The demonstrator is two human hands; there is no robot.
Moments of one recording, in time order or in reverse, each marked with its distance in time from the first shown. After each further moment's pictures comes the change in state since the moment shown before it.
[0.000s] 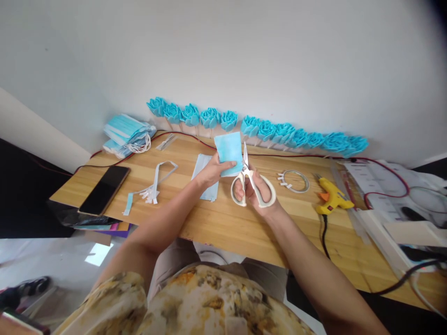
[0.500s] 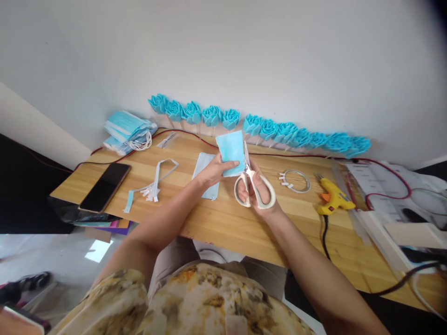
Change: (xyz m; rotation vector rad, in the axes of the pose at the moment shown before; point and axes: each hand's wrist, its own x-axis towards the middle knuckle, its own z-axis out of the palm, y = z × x) left_hand -0.003 0.002 0.004 -0.031 -0.033 -0.032; right_hand -0.002 0.006 0.003 -0.028 0.060 -0.083
